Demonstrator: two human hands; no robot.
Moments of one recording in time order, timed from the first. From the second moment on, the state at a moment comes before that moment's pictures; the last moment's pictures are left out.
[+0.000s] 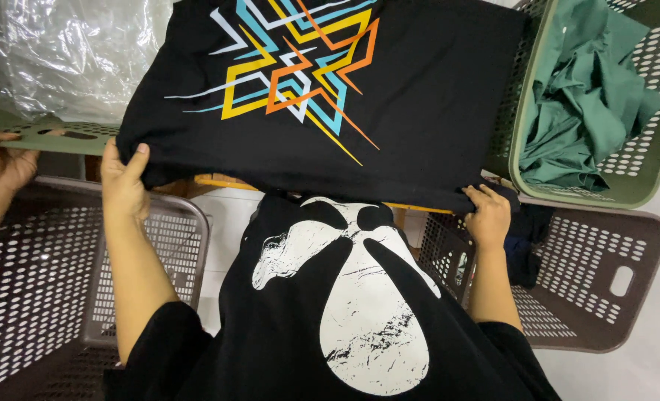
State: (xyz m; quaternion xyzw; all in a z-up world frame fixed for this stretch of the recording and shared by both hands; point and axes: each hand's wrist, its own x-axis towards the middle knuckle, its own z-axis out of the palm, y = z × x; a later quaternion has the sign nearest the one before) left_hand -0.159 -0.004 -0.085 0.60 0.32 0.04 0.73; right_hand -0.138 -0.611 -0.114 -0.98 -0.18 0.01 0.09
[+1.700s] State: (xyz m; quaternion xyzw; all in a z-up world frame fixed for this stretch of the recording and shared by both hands) left_hand -0.124 0.036 -0.046 0.89 0.13 0.23 0.38; right_hand -0.096 -0.603 -0.074 -0.98 -0.17 -0.13 0.06
